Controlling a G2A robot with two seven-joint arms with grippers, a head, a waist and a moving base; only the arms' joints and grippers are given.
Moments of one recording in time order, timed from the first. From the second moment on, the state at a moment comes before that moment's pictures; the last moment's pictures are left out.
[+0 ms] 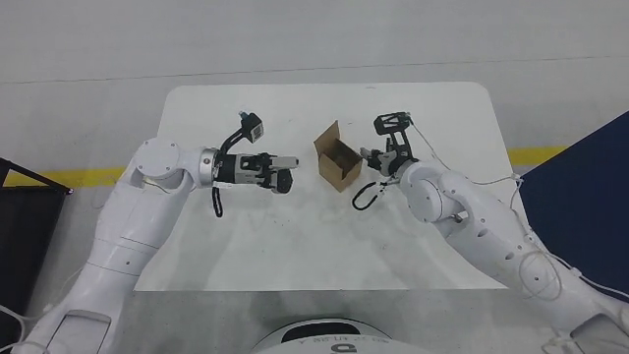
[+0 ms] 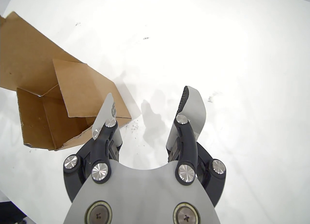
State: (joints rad) left arm 1.08 -1.08 -1.13 -1.40 -0.44 -0.04 -1.31; right arm -1.12 -0.92 0.77 -1.70 -0.67 0.39 0.52
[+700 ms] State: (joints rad) left arm 1.05 -1.10 -1.04 -1.34 -0.25 -0.08 -1.12; right arm -1.21 -0.95 0.92 -1.88 -0.40 0.55 0.64
